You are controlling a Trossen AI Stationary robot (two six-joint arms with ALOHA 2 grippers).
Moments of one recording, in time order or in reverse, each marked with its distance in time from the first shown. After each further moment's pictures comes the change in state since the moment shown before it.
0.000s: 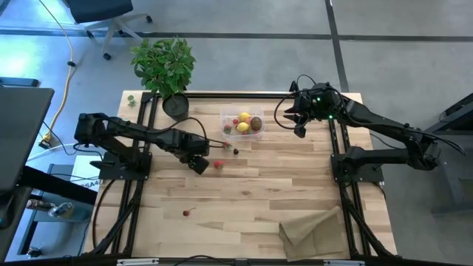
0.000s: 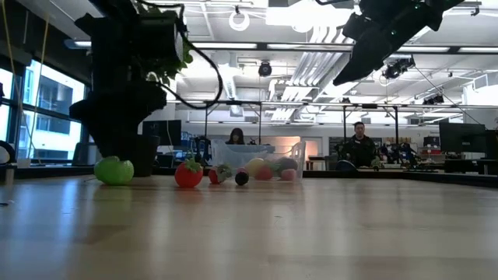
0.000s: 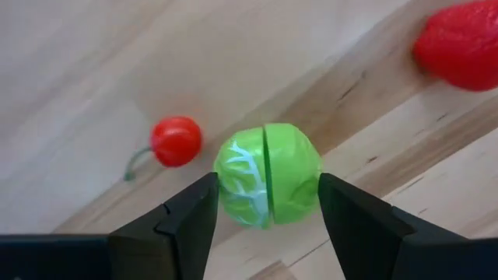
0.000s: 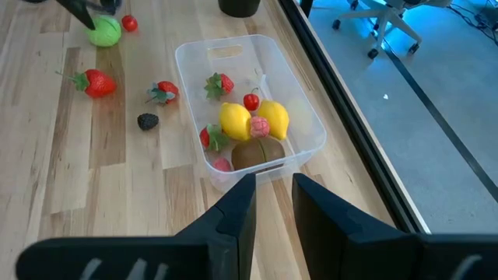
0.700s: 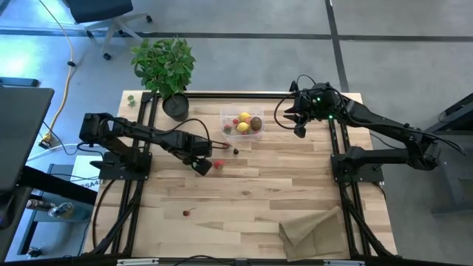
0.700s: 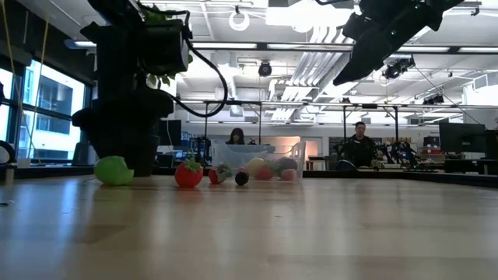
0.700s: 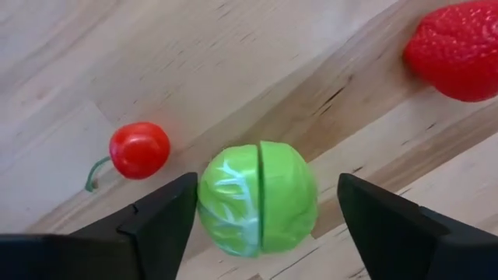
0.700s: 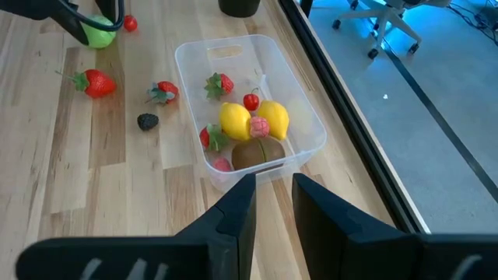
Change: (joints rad) left arm 0.000 0.058 -0.002 0.067 0.038 -0.028; right arm 0.000 0.000 0.000 0.000 0.000 0.000
